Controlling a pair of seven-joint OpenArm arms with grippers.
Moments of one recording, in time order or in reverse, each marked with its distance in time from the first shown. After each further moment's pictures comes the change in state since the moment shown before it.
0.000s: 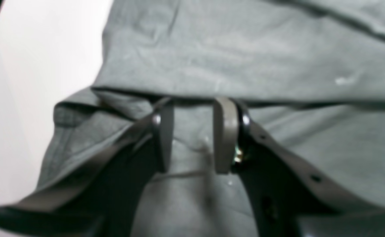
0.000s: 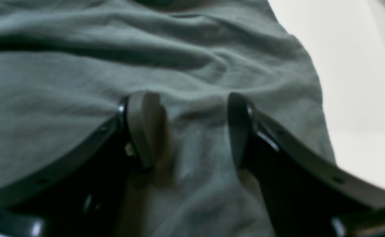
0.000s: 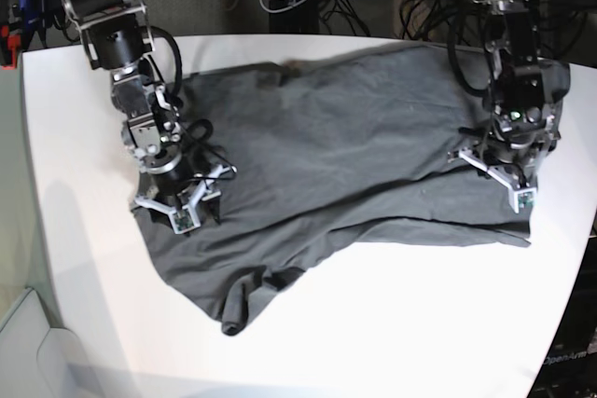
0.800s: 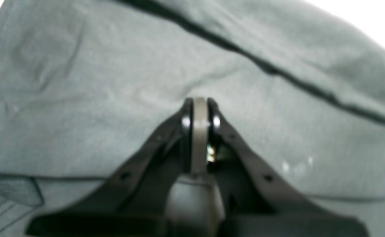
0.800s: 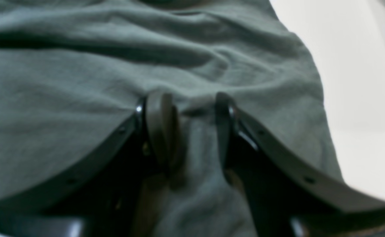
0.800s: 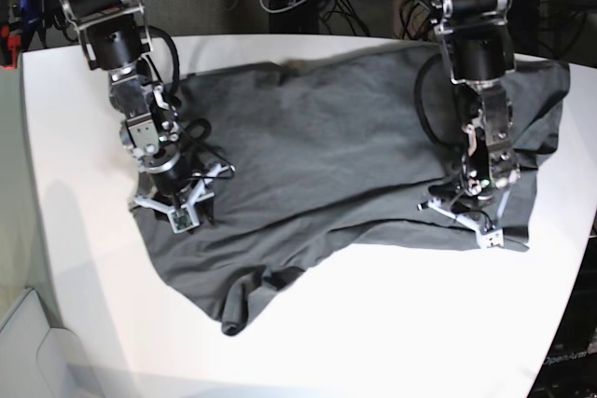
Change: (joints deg) left arm -19.5 5.0 0.0 -31.3 0.3 0.2 -10.1; right arm 0.1 0.5 -0.4 -0.4 0.2 0.0 0.3
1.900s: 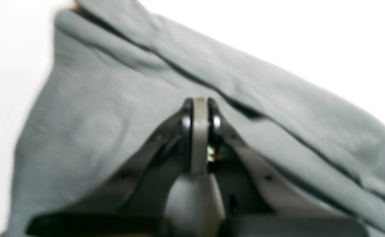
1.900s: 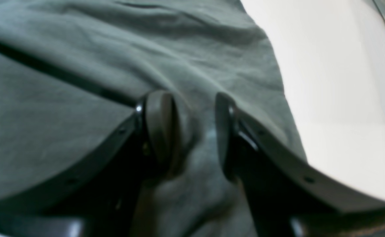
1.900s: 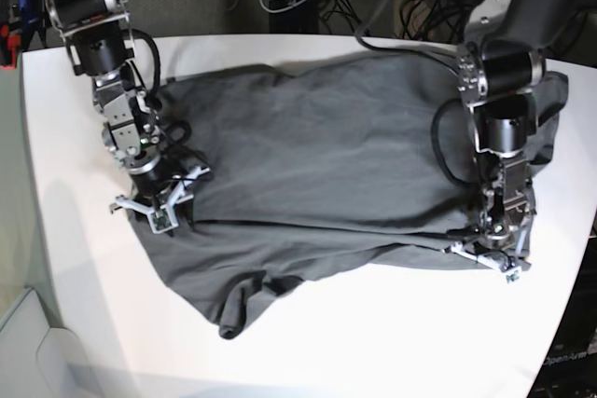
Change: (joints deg) left arm -17.2 -5.3 -0.1 -29.4 -0.2 0.6 -21.2; right arm 1.4 3.4 0.1 -5.2 0.7 0.1 4.3
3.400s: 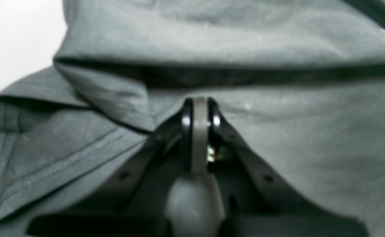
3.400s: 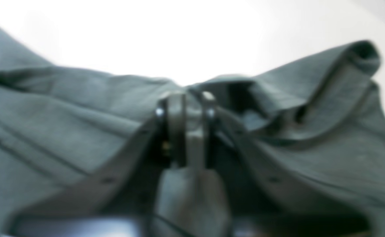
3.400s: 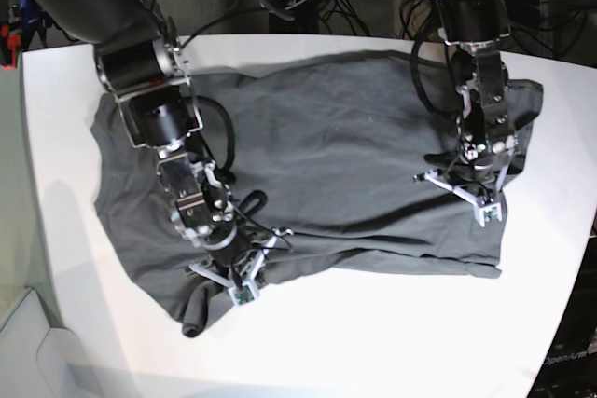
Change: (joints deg) left arm 26.8 6.4 0.4 39.9 0.2 -0.5 21.2; right arm 16.6 -14.8 -0.4 -6.1 -1.5 2.9 -16.3
